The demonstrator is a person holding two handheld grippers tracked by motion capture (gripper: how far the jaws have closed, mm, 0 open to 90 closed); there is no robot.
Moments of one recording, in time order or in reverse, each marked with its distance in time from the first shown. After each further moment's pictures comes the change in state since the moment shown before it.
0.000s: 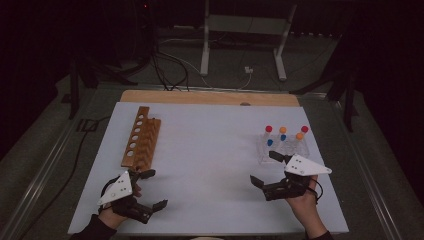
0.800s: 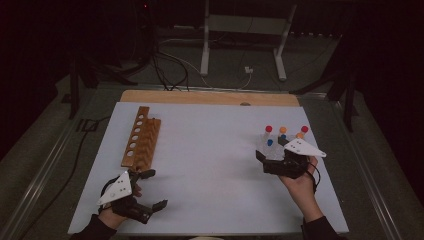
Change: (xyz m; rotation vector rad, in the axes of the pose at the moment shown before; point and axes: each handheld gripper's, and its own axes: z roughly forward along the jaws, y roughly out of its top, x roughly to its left) left arm 0.000 0.000 -0.001 -0.005 -0.006 -0.003; right arm -0.041 -0.004 0.027 0.053 -0.276 0.104
